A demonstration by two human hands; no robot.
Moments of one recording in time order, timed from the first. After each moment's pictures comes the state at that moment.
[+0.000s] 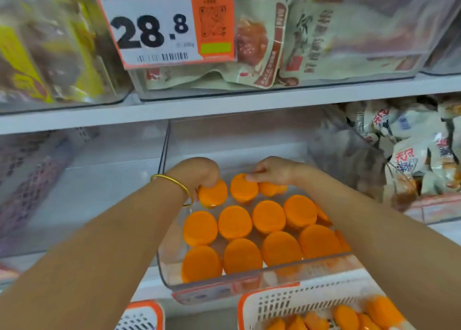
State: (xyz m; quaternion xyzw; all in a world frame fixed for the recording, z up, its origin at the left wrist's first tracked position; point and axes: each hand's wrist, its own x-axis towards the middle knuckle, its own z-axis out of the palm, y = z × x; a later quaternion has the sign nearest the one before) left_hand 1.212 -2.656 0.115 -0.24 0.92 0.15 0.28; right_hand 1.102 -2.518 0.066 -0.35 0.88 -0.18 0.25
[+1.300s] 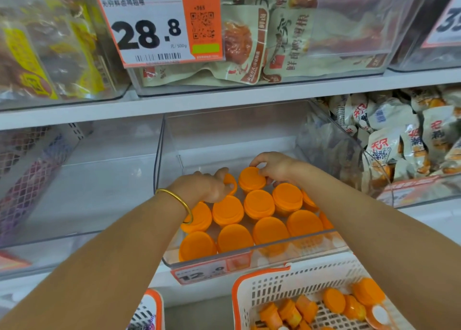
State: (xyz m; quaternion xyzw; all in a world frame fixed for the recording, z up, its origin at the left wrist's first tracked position) left_hand 1.226 -2.646 0.074 -0.17 0.95 0.06 0.27; right_hand 1.133 -2.495 0.080 -0.24 0.90 -0.24 0.25
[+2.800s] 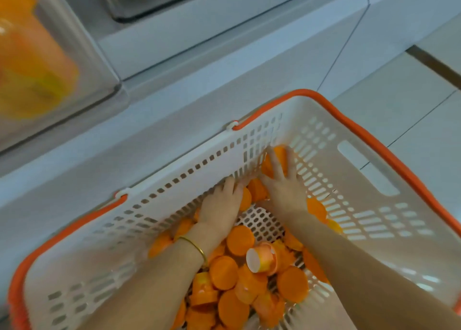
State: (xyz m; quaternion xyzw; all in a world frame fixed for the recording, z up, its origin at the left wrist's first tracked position) left_hand 1.223 -2.344 -0.306 0.18 0.97 0.03 0.16; right_hand 1.206 -2.185 -0.307 -0.09 0.99 -0.04 0.11
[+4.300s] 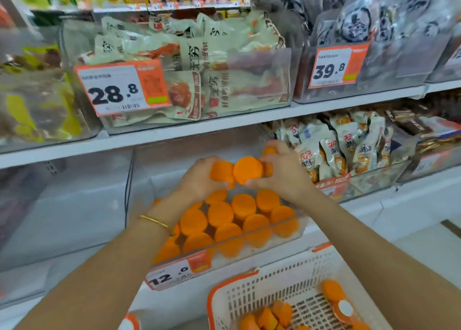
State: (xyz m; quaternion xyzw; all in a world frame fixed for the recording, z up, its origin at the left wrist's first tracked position) left_hand 1.230 -2.584 0.125 -0.04 0.95 0.30 -0.05; right_hand 1.189 -2.379 0.137 -0.28 0.92 -0.28 -0.07
